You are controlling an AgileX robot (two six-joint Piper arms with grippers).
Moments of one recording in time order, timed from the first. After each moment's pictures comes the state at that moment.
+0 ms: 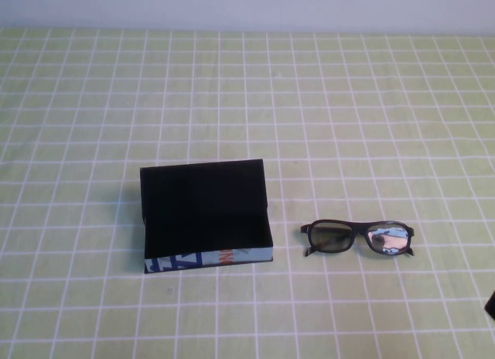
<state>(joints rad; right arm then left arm) 0.11 0.30 -0.24 0.84 0.51 -0.10 0.00 -0.01 0.03 -0.10 0.39 0.16</state>
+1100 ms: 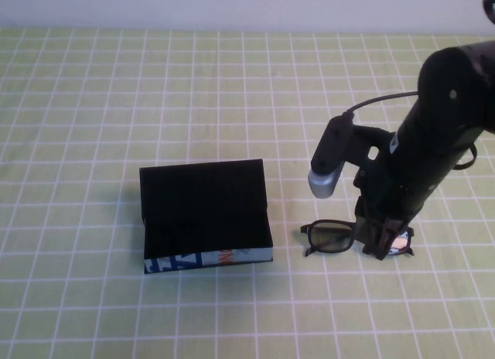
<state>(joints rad) 0.49 1.68 -1.32 0.18 1.12 -0.75 0.00 -0.01 0.03 -0.10 0.39 0.16</state>
